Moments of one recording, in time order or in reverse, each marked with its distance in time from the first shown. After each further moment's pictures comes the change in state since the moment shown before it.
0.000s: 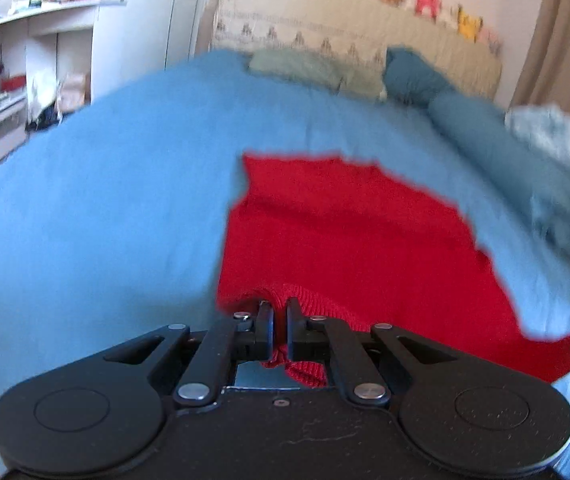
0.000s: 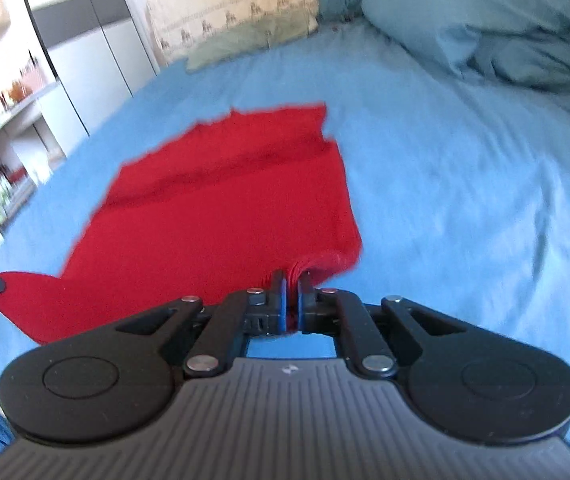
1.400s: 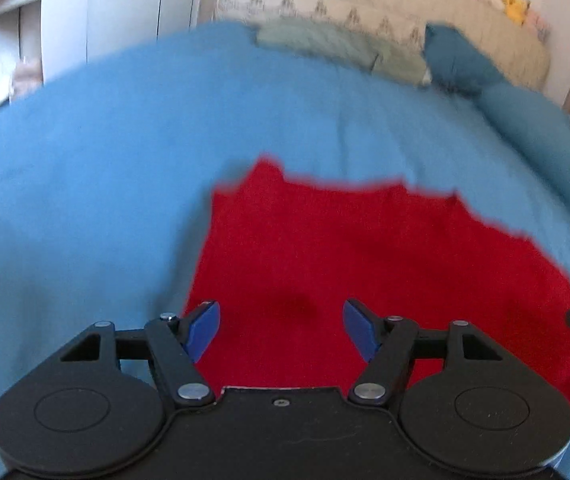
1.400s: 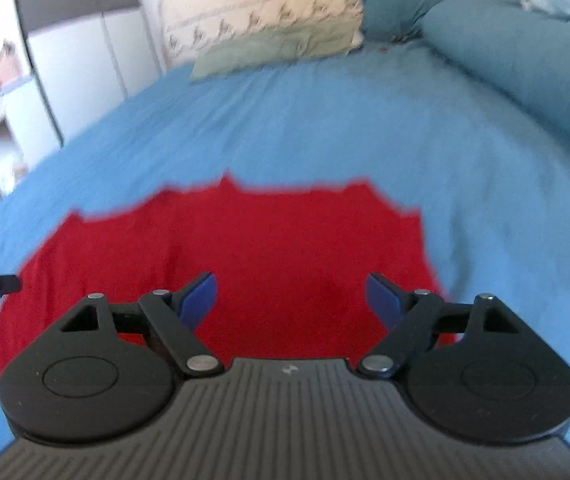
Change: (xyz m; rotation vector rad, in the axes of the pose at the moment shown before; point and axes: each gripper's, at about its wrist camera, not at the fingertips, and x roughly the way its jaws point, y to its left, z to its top) left arm 0.265 0.019 0.090 0.002 0.108 0.075; right arm 0.298 0.029 0.111 -0.158 0.011 -0.034
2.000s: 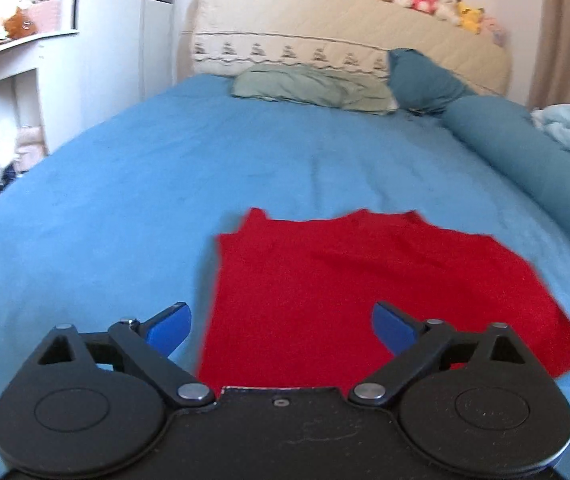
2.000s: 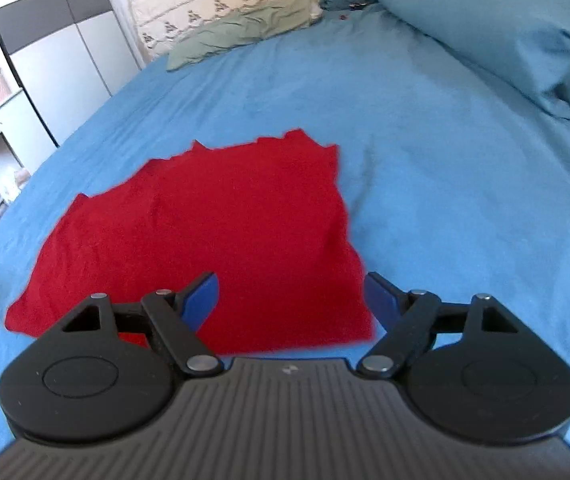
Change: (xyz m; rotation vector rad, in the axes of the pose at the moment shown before) left arm -0.098 -0.020 -0.005 0.112 -0.147 -0.038; right arm -0.100 -0.056 -0.033 0.151 0.063 -0.005
